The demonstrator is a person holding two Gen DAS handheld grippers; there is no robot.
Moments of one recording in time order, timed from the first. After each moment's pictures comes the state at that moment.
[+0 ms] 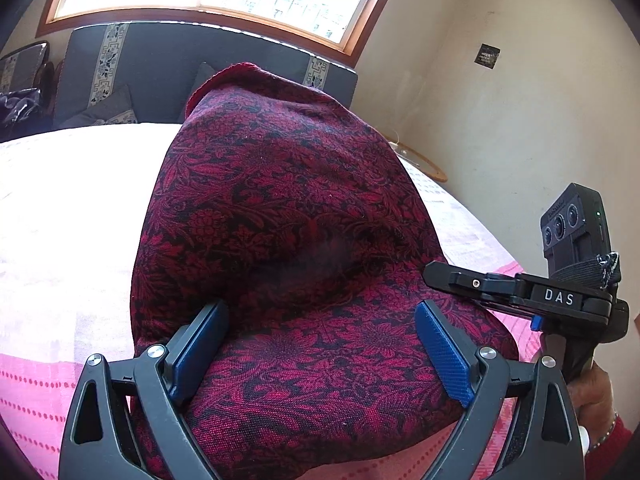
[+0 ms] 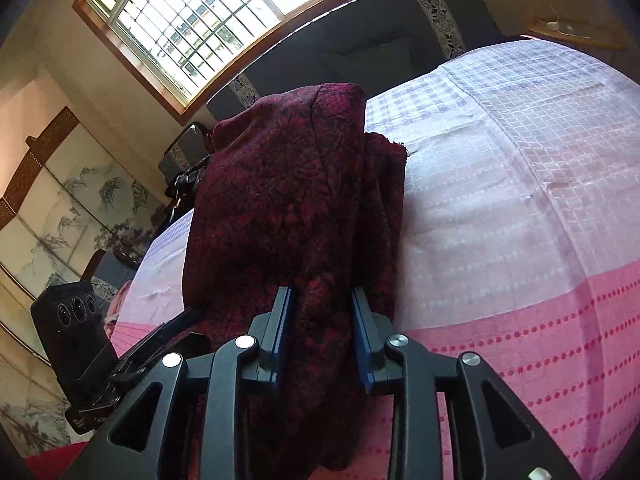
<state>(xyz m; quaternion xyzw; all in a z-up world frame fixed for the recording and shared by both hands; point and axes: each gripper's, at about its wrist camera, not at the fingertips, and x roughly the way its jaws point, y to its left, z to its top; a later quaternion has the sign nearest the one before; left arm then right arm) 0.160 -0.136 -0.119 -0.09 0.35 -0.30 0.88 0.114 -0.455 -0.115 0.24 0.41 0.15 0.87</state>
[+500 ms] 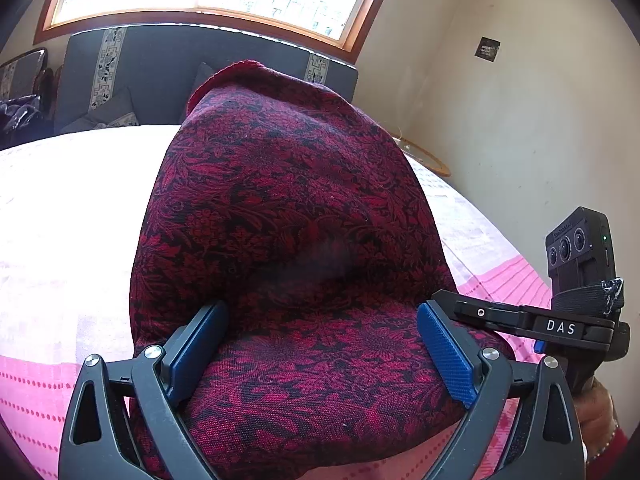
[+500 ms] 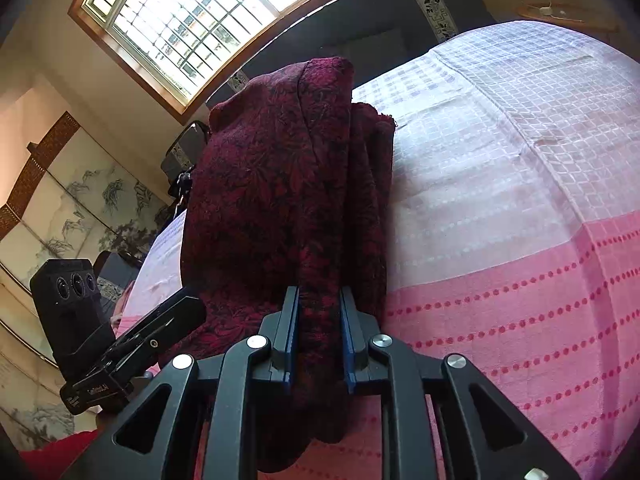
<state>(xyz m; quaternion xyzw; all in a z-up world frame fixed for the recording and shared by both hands) 0.158 -0.142 -0.119 -0.07 0.35 -0.30 0.89 0.093 -0.461 -0.131 0.26 0.41 0.15 0.86</state>
